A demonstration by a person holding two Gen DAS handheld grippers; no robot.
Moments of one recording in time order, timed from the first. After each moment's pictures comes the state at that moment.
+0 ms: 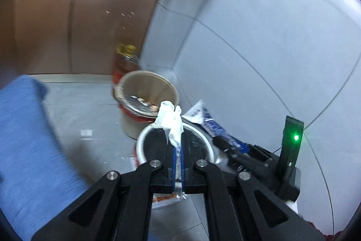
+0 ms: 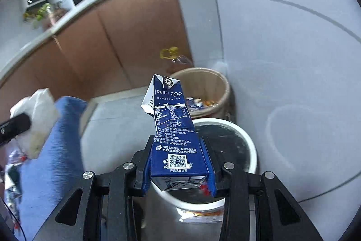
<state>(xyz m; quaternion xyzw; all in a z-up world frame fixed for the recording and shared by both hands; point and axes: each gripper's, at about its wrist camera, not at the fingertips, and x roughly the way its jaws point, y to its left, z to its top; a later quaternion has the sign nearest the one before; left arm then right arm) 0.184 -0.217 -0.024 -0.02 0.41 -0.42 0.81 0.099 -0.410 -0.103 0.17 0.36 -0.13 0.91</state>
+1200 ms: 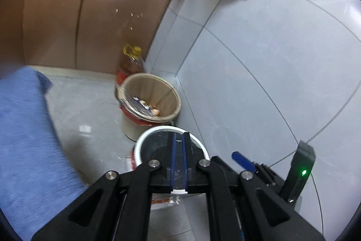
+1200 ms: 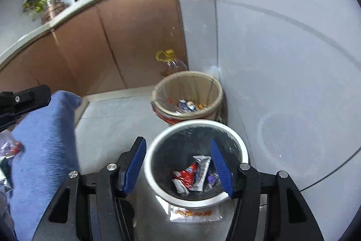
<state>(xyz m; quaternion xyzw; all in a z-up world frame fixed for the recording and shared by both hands) 0.180 -0.198 -0.007 -0.06 0.41 -0.39 0.82 0.083 -0.378 -0.081 0.13 0.34 -0.14 0.92</state>
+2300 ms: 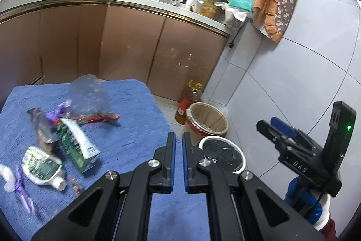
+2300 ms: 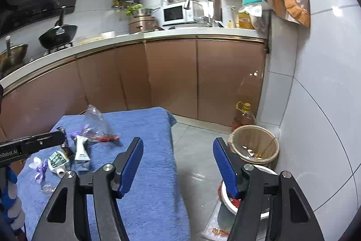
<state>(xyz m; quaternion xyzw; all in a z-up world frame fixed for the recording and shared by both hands) 0.034 0.031 0.057 -0.10 0.32 -0.22 0.91 0.016 -0.216 0.038 0.01 0.24 0.06 0.97</state>
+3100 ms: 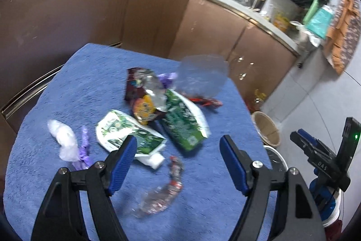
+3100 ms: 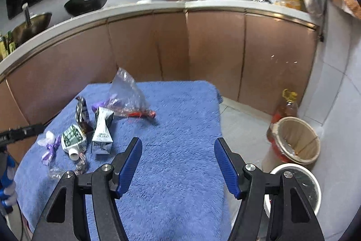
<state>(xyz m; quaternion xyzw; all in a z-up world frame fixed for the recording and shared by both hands) 0.044 0.183 -0.010 -0.17 0.37 -0.03 0.91 0.092 -0.142 -0.024 -0.02 0.31 0.18 0.93</state>
